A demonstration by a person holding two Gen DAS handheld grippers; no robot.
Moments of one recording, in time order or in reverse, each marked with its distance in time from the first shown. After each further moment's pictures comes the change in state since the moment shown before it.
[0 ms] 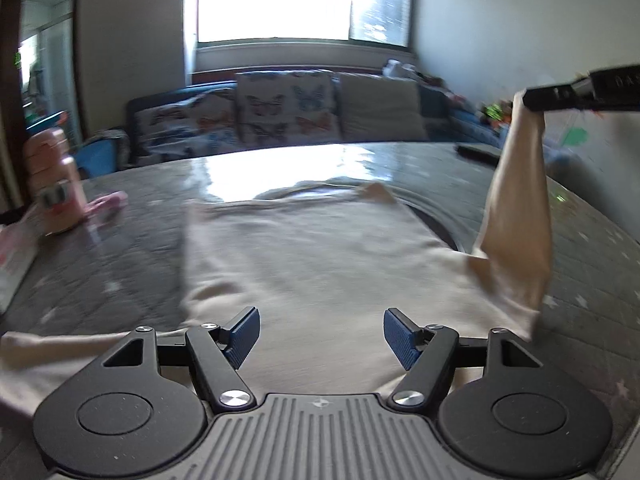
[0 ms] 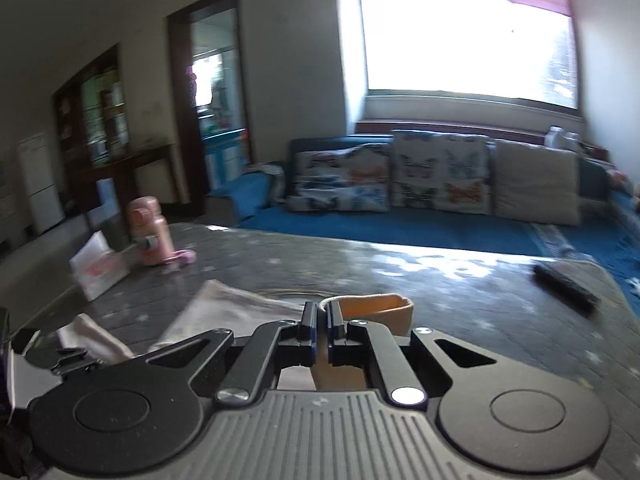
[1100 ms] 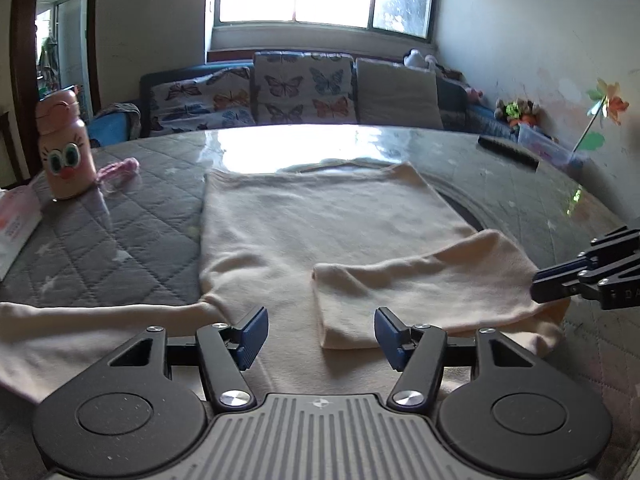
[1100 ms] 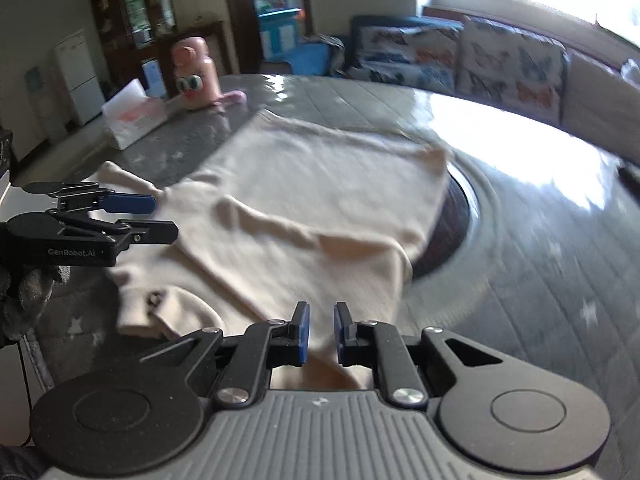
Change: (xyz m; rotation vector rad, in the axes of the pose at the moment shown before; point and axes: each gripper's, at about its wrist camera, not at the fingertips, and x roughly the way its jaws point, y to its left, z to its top) left arm 0.029 0.010 -0.009 -0.031 0.067 0.001; right arm 0.052 0.014 -0.096 -0.040 0.371 0.125
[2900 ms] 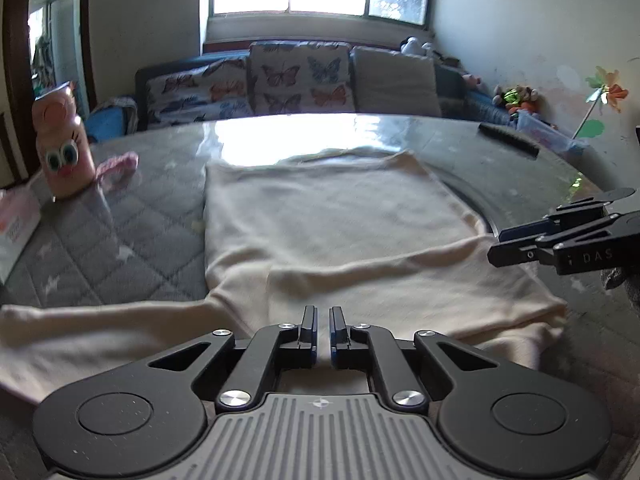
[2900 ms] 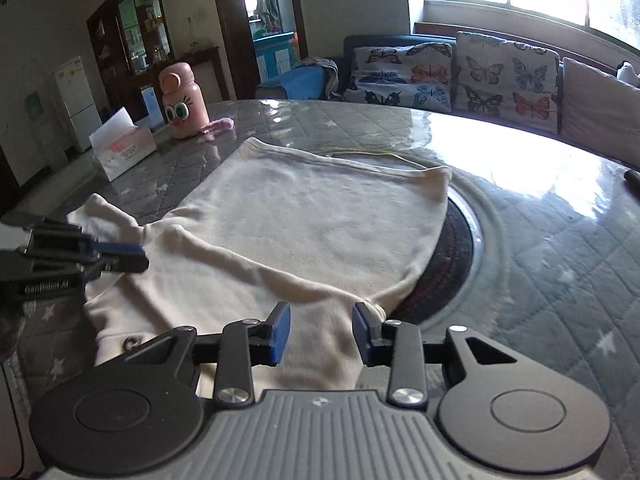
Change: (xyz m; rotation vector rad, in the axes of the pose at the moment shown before) left arm 0.001 0.011 -0.001 0.006 0.038 0.001; right arm 0.033 -0.007 0.022 0.005 -0.071 0.007
